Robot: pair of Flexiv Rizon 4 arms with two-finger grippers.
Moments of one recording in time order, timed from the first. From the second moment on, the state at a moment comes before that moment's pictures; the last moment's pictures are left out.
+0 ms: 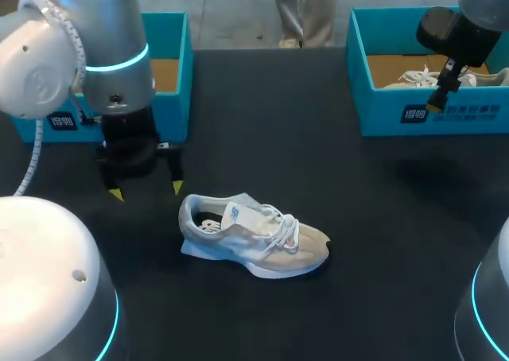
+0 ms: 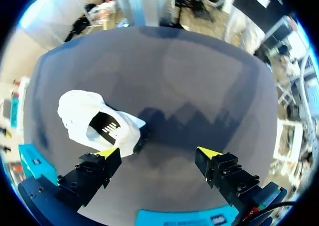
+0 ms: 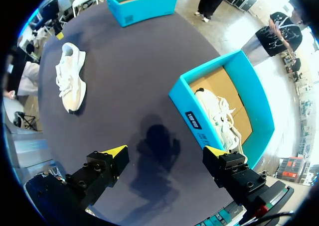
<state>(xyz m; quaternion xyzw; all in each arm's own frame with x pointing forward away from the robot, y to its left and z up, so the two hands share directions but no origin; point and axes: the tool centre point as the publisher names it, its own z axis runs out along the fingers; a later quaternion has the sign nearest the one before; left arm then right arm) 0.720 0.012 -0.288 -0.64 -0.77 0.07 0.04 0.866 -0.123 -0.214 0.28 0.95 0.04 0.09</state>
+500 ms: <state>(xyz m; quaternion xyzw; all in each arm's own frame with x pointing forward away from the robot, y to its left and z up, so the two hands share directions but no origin) 0.730 0.035 -0.297 -0.48 -0.85 0.22 0.05 0.866 -0.123 -0.214 0.28 0.95 0.04 0.09</state>
